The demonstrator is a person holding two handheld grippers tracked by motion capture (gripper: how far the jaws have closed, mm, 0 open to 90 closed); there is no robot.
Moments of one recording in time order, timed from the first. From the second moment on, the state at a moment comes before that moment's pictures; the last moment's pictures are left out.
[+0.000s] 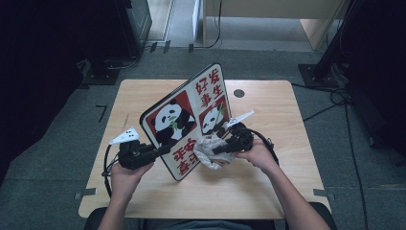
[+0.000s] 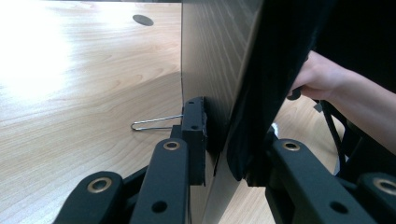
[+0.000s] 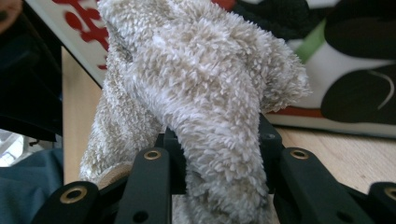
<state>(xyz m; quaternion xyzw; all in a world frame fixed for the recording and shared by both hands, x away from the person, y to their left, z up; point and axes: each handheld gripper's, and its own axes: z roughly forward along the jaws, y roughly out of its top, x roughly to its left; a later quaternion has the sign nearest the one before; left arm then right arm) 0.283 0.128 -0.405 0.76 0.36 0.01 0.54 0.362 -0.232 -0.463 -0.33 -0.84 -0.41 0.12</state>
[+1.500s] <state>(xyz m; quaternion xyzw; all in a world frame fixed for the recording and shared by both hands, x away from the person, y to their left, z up) 0.273 0.138 -0.405 0.76 0.38 0.03 0.53 0.385 -0.174 -0.276 -0.25 -0.84 -0.47 0.05</state>
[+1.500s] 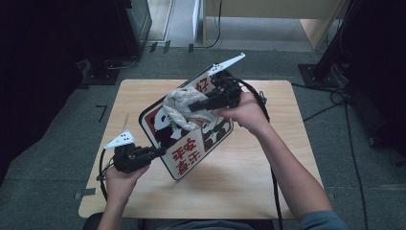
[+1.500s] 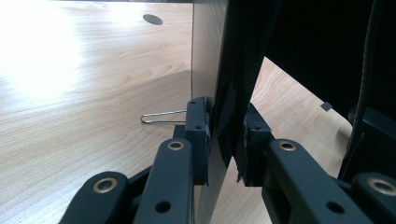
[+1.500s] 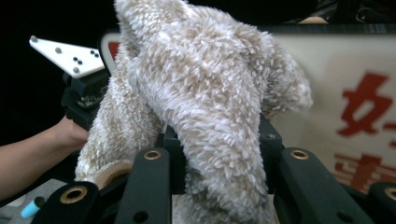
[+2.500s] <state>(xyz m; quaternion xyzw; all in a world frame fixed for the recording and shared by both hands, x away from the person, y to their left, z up) 0.275 0.138 -0.405 0.76 0.37 0.02 0.53 0.377 -0.169 -0.323 -0.25 -0.85 -0.46 0.06</state>
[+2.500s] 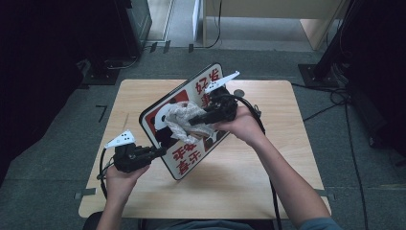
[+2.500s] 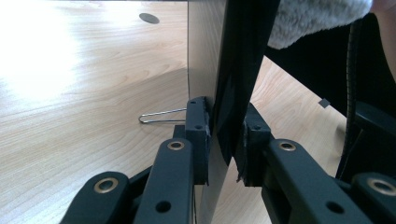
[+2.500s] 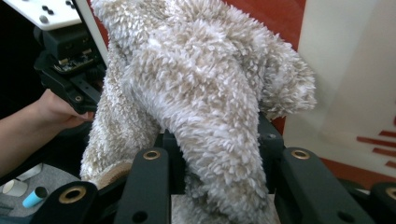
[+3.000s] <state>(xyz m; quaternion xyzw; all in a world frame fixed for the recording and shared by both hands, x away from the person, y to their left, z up) 0.275 0.138 -0.405 0.76 0.37 0.02 0.53 0.372 -0.175 -0.354 -0.25 -0.85 -0.46 0.08</state>
